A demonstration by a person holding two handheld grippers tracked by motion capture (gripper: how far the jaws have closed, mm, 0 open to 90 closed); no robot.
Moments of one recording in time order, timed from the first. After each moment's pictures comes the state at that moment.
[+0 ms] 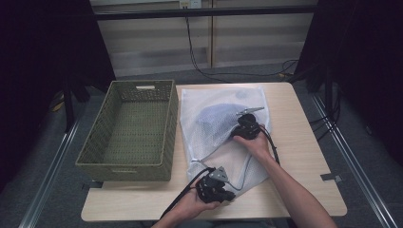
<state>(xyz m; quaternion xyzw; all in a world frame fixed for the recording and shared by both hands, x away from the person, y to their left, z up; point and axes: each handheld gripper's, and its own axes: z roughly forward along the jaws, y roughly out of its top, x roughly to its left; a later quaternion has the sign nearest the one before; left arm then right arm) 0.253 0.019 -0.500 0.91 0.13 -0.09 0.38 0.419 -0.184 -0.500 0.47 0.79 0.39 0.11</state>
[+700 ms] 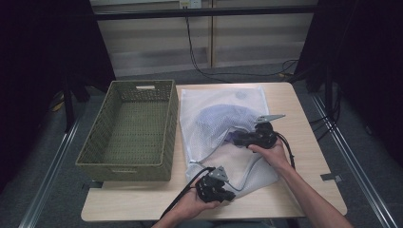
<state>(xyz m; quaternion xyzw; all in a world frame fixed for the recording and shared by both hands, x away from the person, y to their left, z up) 0.255 0.020 -0.500 0.91 0.13 -0.10 0.38 0.371 -0.226 -0.484 0.39 0.79 0.48 0.04</state>
